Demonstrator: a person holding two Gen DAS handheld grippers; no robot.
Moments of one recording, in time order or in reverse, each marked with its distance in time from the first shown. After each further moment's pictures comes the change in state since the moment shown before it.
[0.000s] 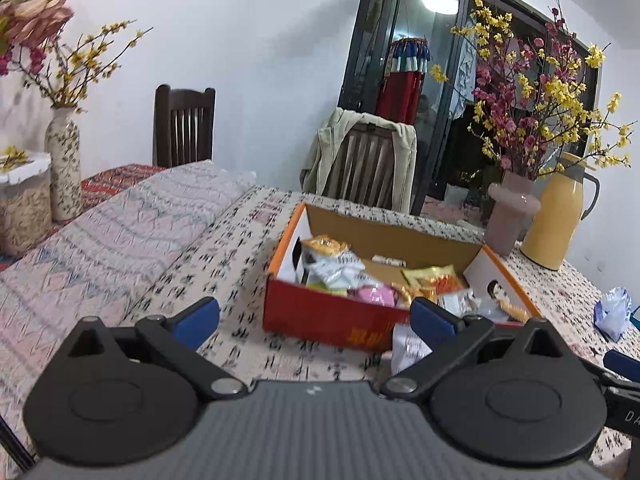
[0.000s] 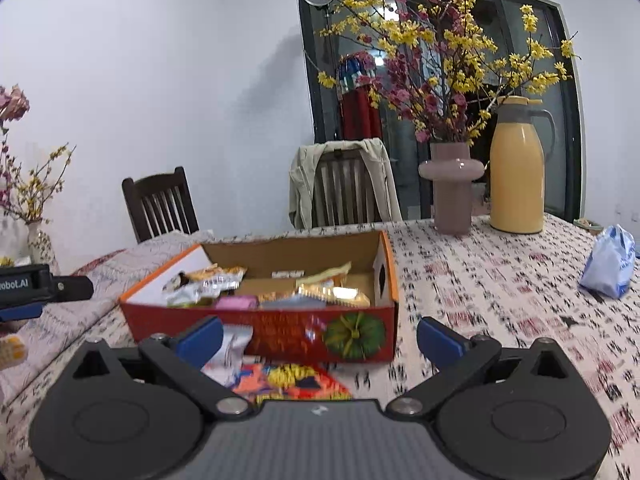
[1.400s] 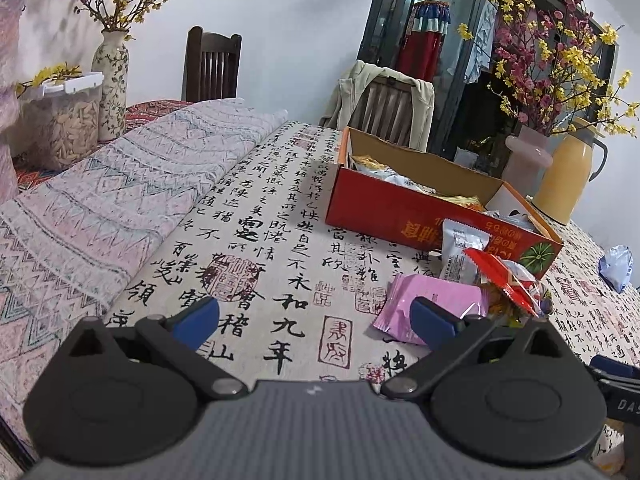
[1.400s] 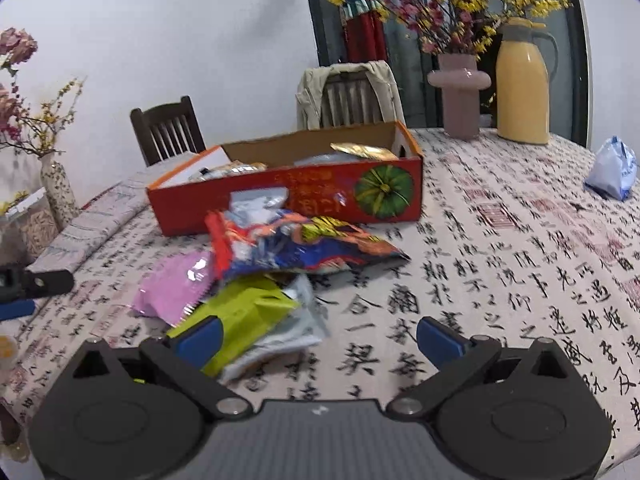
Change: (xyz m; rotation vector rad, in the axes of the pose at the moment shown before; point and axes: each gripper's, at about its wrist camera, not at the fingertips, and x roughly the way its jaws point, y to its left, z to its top) left arm -0.038 0.063 -0.062 -0.044 0.135 0.014; right arm -0.025 0.030 -0.066 0.027 0.212 0.023
